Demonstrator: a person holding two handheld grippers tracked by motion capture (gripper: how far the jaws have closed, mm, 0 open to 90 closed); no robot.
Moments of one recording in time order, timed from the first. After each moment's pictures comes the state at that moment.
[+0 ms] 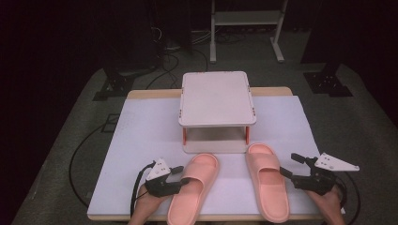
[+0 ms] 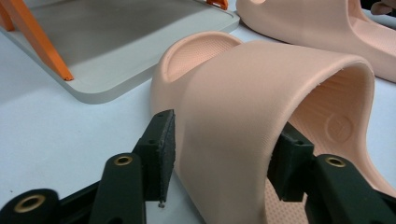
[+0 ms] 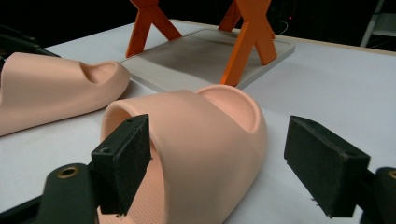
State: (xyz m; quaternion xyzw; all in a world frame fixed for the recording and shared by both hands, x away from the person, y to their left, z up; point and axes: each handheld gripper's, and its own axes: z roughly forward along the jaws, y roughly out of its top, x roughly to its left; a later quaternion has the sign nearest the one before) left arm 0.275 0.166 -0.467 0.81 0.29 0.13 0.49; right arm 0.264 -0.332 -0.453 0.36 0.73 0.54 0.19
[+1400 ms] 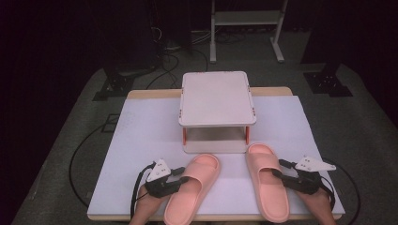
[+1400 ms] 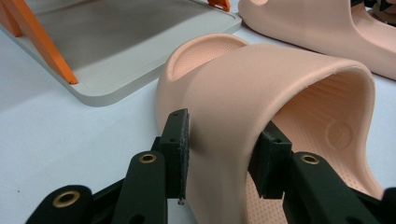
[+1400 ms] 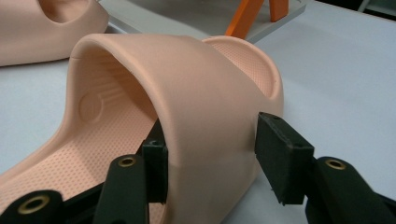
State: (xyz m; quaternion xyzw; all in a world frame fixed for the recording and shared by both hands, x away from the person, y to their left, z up) left arm 0.272 0.165 -0.465 0.81 0.29 0.14 0.49; right arm 0.271 -0.304 -0.471 0.36 0.79 0.45 0.21
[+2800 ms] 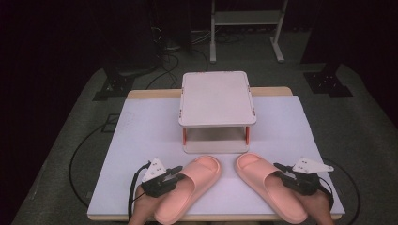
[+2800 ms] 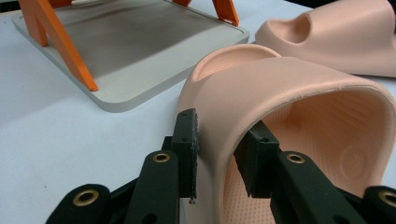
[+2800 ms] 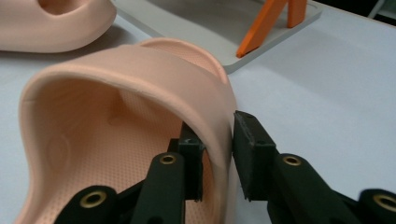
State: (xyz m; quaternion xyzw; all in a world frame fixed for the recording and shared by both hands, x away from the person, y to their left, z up) left arm 0.269 0.174 -0.459 0.79 0.30 0.16 0.51; right arm 0.265 -0.294 -0.464 0.34 0.80 0.45 0.21
